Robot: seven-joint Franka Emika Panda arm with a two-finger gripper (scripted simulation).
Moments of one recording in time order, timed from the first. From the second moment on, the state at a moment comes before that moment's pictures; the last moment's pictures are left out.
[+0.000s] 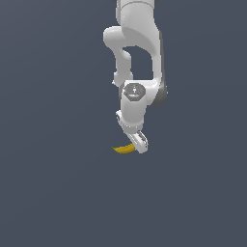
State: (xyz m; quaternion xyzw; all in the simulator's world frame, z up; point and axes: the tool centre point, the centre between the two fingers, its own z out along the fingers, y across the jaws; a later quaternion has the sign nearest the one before) arm -0.011 0.036 0.084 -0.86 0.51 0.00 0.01
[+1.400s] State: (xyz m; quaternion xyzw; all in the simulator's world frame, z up) arm -0.019 0.038 0.028 -0.82 0.57 0.00 0.00
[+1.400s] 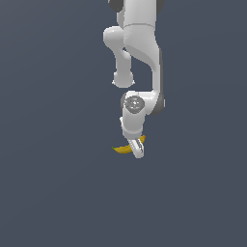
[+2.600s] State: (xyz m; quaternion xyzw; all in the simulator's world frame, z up) arm -0.007 0.044 0.028 -0.82 0.57 0.00 0.00
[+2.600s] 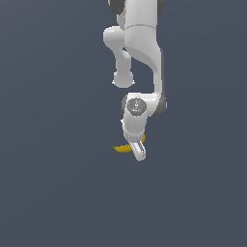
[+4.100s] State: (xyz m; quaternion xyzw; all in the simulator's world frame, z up) arm 0.126 0.104 0.130 -0.82 0.57 0.00 0.00
